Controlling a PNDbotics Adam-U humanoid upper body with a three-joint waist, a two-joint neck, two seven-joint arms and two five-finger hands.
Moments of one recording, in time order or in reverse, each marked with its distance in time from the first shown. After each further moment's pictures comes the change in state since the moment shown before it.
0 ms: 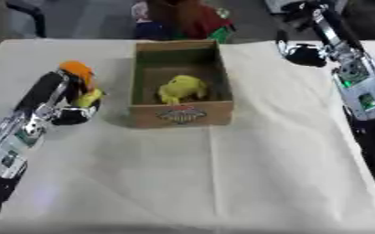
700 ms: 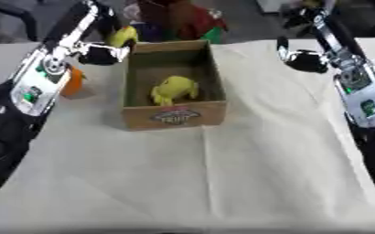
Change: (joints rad) left arm -0.267 -0.154 -0.014 0.288 -0.021 -0.122 -0.056; right arm 0.004 0.047 0.019 -0.008 -0.008 -0.012 0.020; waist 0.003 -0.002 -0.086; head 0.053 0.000
